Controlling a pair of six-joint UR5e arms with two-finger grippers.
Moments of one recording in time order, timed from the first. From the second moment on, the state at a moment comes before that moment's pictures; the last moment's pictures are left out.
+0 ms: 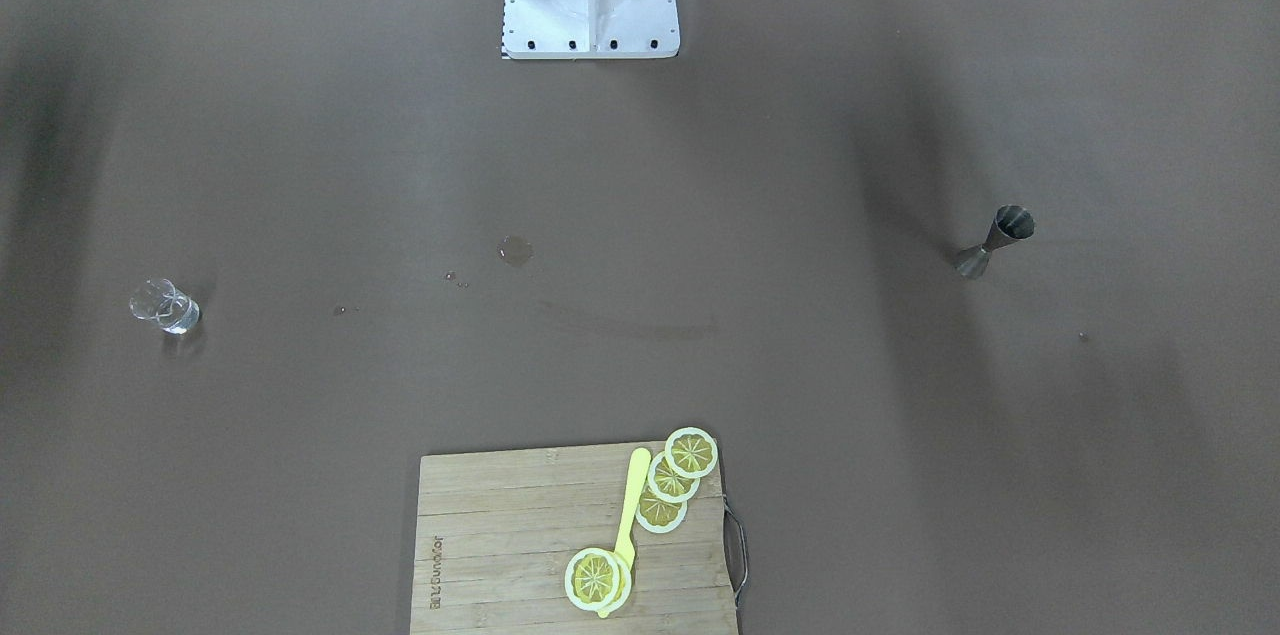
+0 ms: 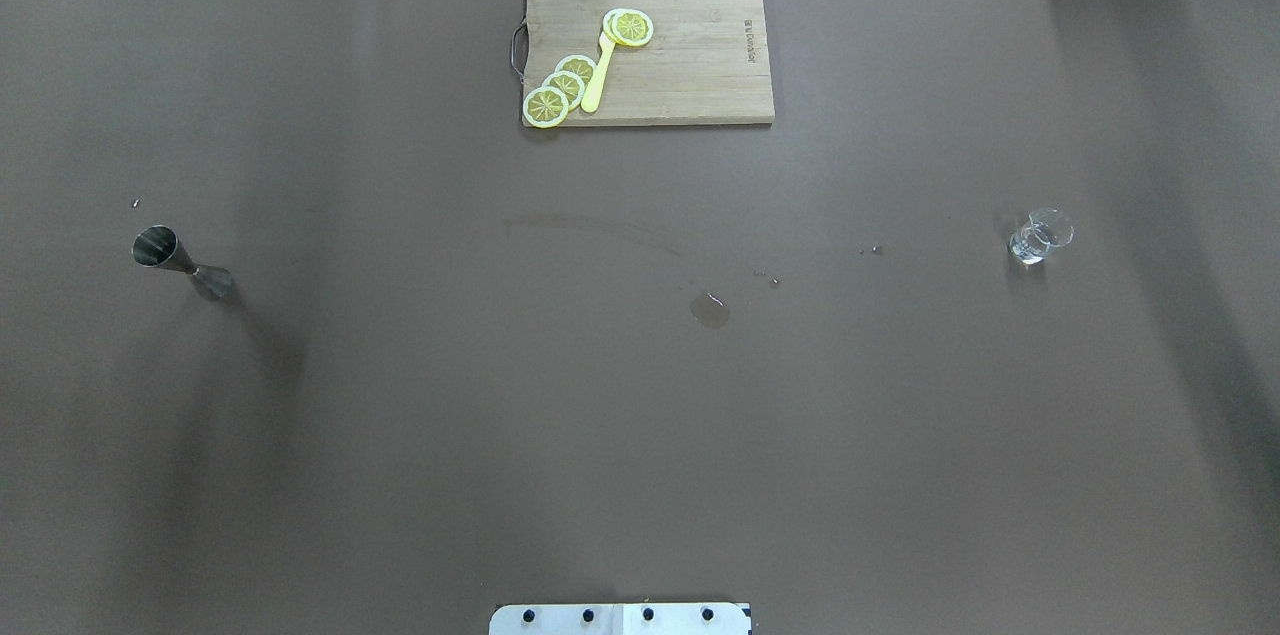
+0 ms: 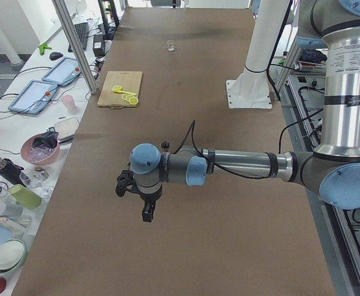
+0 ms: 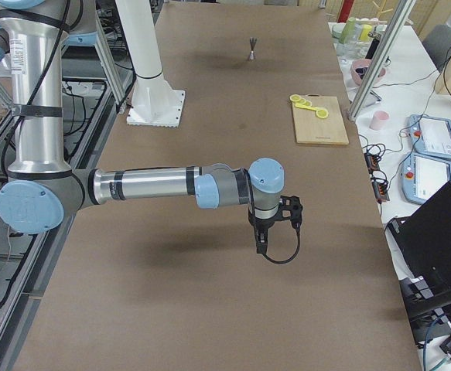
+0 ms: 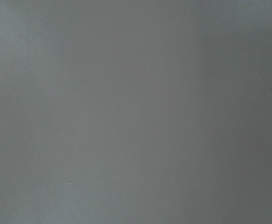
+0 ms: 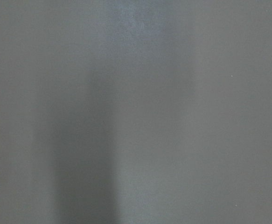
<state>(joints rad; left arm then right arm) -1.56 -1.54 -1.64 -1.60 -2.33 0.06 1.50 -1.60 1.70 -1.51 2.31 0.14</state>
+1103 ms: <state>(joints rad) -1.56 -1.54 -1.64 -1.65 -2.34 0.06 1.49 -1.61 1.69 -1.51 2.31 0.14</state>
